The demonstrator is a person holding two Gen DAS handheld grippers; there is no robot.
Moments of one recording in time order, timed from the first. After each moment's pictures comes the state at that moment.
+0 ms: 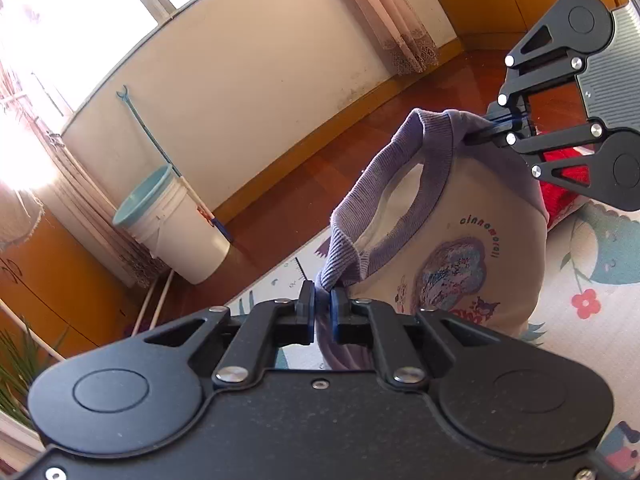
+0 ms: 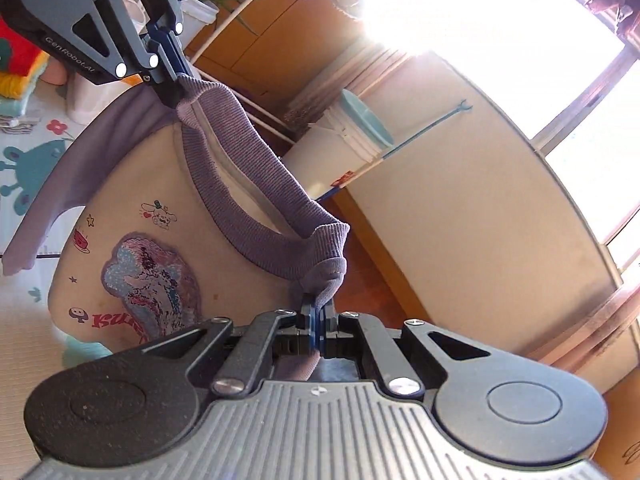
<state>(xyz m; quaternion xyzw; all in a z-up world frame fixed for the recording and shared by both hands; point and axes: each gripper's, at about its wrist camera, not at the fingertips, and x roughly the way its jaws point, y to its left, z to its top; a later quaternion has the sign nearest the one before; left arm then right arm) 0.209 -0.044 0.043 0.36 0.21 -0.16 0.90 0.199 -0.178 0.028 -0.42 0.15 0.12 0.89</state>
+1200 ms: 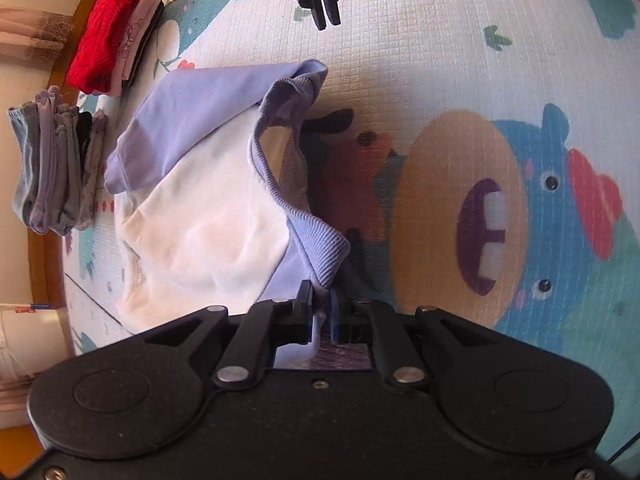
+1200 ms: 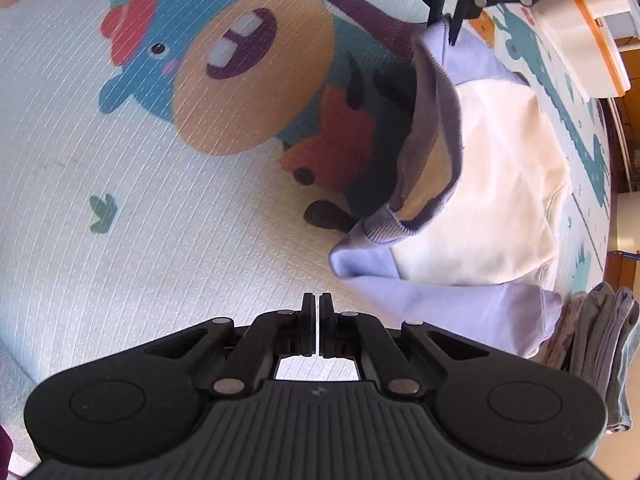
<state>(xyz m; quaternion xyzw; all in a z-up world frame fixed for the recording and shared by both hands) -0.037 -0.058 -0.232 0.59 0.35 -0.43 0.59 -0.057 -0.164 -0.237 -0.62 0.35 0.45 0.54</state>
